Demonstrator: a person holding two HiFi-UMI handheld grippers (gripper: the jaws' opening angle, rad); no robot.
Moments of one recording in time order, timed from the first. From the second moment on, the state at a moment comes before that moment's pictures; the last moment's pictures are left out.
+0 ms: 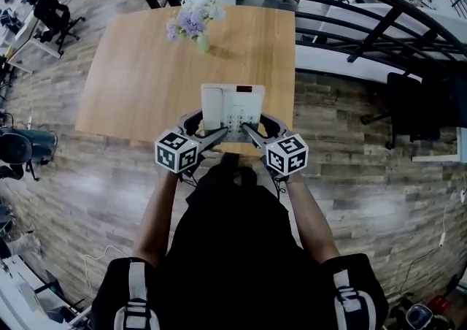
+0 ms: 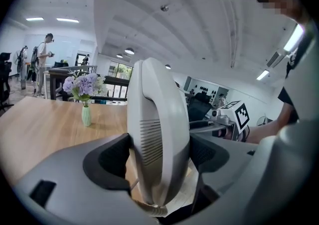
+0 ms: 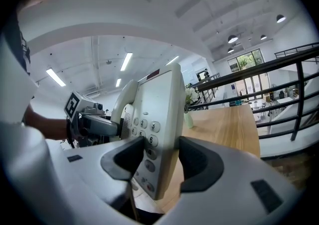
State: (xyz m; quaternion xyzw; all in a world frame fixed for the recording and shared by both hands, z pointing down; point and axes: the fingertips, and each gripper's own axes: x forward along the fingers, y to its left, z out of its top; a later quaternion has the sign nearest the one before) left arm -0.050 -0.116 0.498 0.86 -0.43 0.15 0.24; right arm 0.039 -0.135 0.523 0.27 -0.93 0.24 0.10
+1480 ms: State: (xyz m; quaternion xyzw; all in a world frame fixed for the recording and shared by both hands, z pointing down) left arm -0.050 -0.083 0.478 0.84 -0.48 0.12 0.23; right arm 0.037 -0.112 0.501 0.23 -0.95 0.20 0.10
